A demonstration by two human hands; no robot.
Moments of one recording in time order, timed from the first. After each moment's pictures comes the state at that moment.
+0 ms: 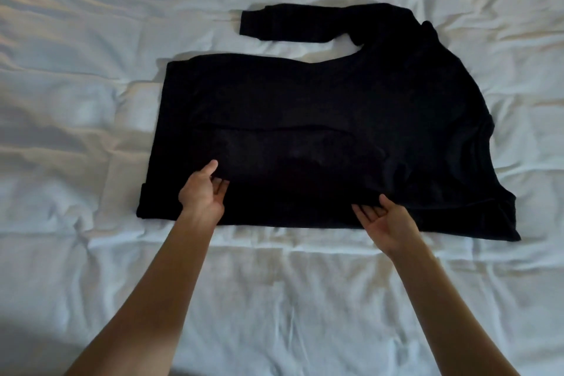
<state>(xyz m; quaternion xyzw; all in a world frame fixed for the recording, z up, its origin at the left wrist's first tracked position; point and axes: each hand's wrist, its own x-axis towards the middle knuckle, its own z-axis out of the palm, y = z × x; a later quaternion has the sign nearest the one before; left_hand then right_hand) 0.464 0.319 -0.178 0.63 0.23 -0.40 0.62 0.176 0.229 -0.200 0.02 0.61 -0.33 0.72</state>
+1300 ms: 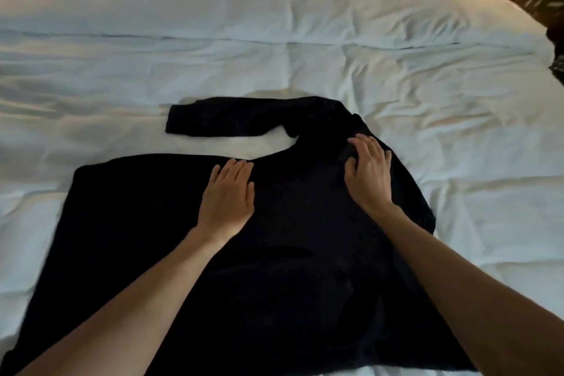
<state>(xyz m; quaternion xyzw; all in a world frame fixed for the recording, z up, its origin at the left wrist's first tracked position) 0.427 0.090 -0.211 0.76 -0.62 -0.10 0.14 0.184 -0.050 -0.206 -0.77 0.58 -0.20 0.14</state>
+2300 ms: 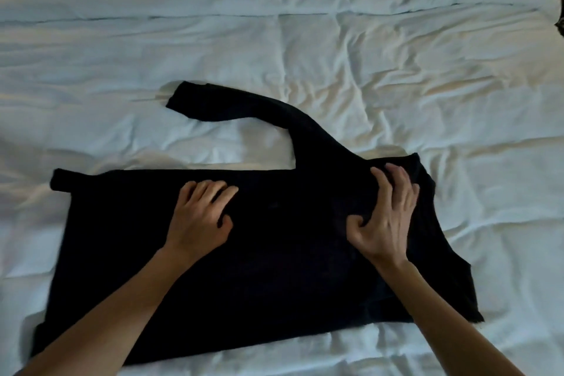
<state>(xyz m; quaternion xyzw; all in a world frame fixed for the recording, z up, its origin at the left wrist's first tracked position) 0.462 0.168 -0.232 0.69 -0.72 0.00 0.08 0.140 0.082 -0.208 -0.76 0.58 -0.26 0.09</state>
